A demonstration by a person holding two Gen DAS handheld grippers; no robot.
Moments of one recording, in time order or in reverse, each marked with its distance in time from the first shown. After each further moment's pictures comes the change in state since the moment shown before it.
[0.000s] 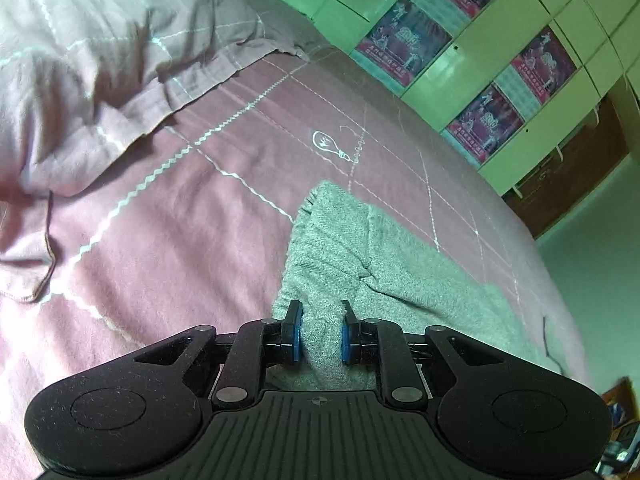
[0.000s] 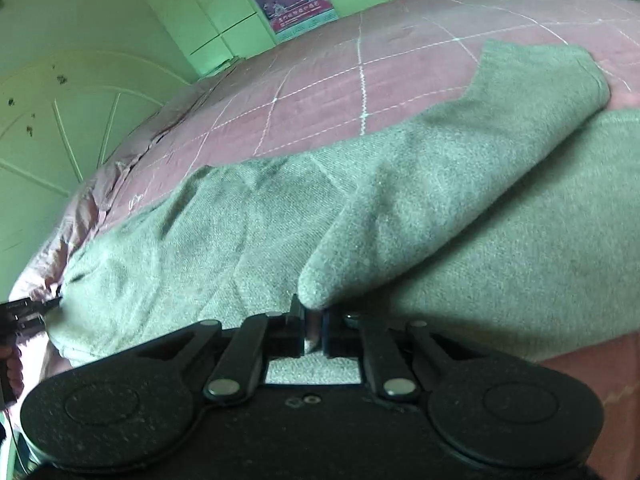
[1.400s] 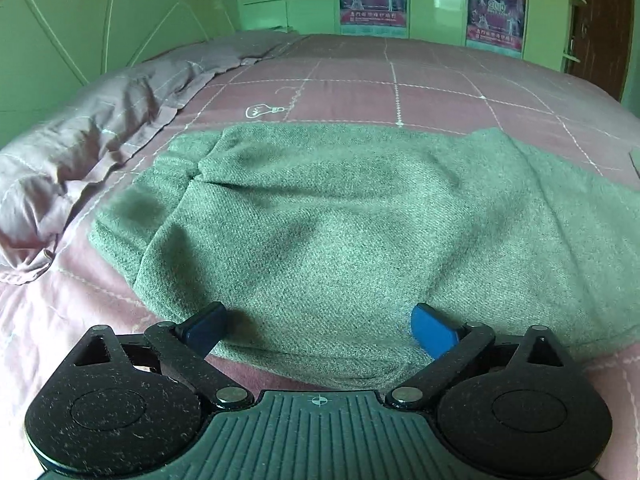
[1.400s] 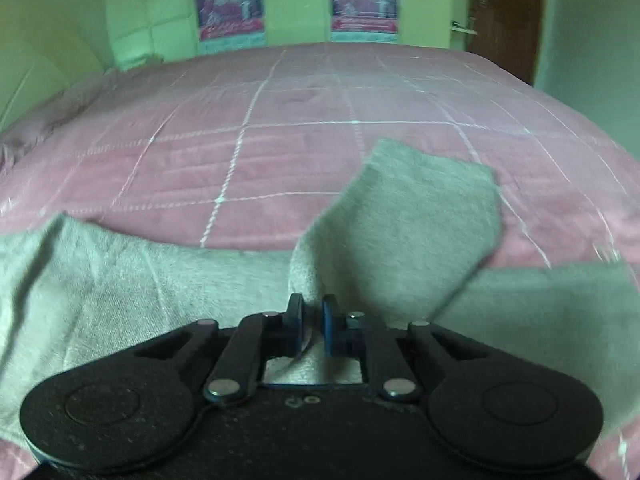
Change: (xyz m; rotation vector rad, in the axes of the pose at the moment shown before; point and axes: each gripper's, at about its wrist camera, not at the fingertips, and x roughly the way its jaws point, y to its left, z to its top) left arm 0.010 -0.180 -0.125 0.461 -0.010 0.457; right arm -0.007 -0.042 0.069 -0.136 -0.100 -0.410
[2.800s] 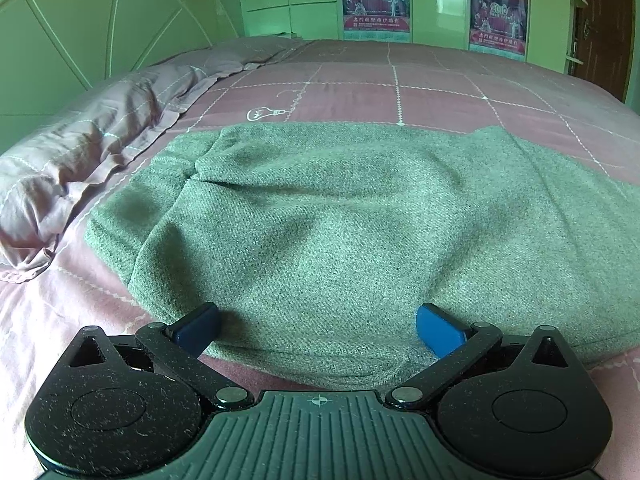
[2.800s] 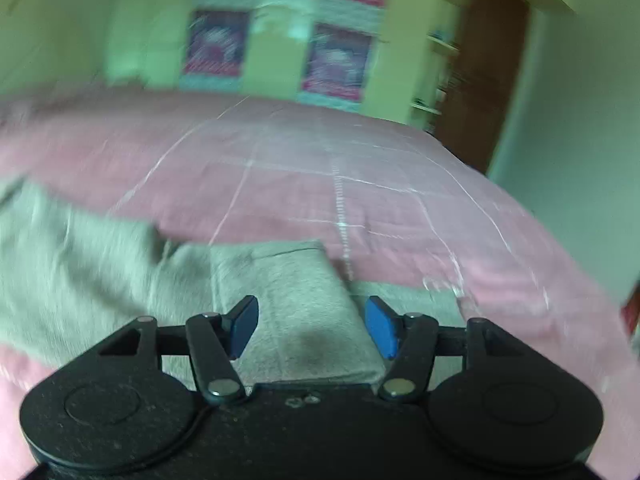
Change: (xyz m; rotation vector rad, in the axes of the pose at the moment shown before) left arm 0.009 -0.006 -0.003 0.003 -0.024 0.018; right arm -0.063 -0.094 -0.031 -0.299 -0.163 -0.156
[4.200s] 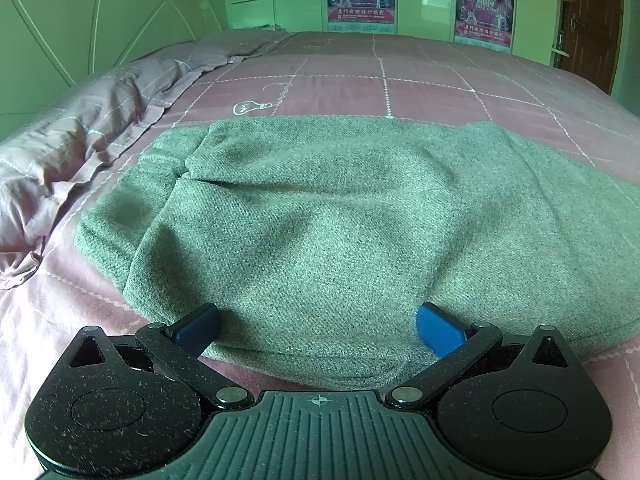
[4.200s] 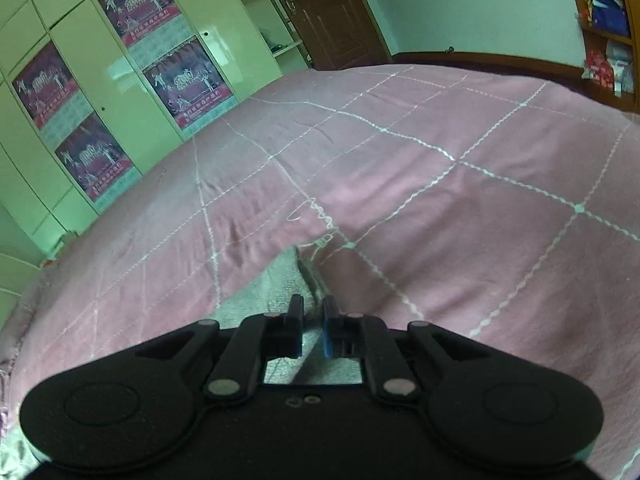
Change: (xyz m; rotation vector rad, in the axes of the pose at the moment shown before) left arm 0.004 0.005 0.003 0.019 0.025 -0.052; right arm -0.010 -0.188 -0.059 0.862 0.070 0.067
